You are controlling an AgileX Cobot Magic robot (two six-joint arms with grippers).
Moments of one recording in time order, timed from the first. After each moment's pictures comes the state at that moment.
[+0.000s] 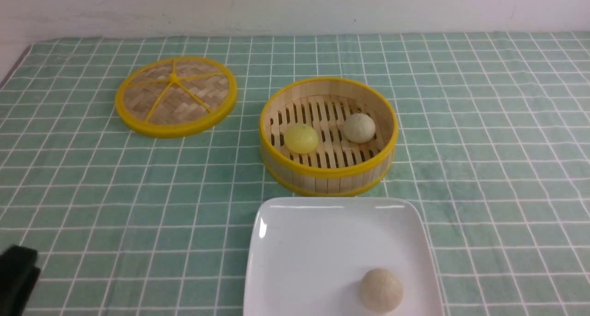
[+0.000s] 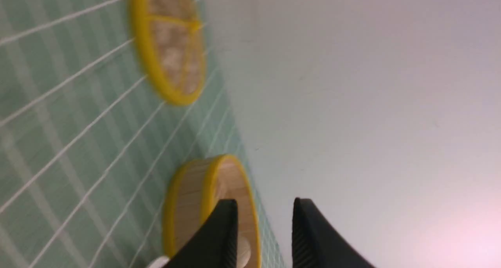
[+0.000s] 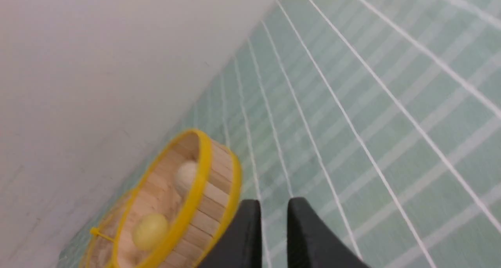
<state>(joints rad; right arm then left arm) -0.05 0.00 -0.12 0.40 0.30 0.38 0.09 -0.01 -0.18 -0.65 0.32 -0.59</state>
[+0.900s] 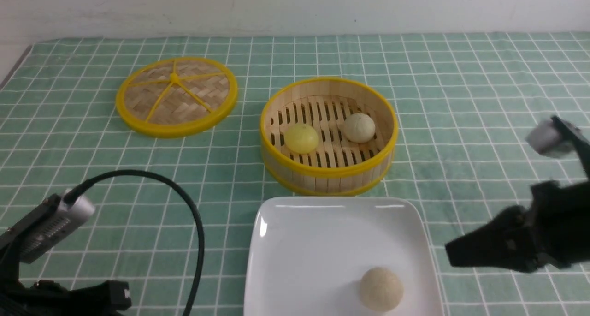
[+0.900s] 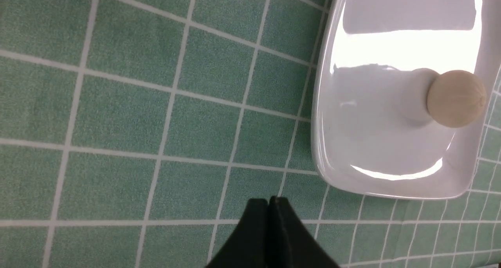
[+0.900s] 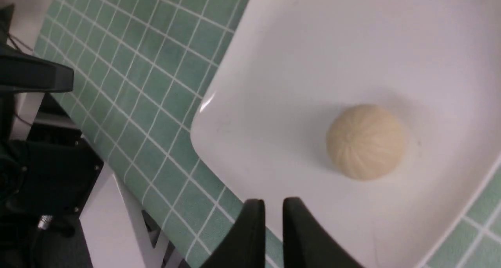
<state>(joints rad) 0.23 1.24 -0.79 0.96 0.96 -0.65 0.09 0.87 -0.46 -0.64 0.99 0.08</state>
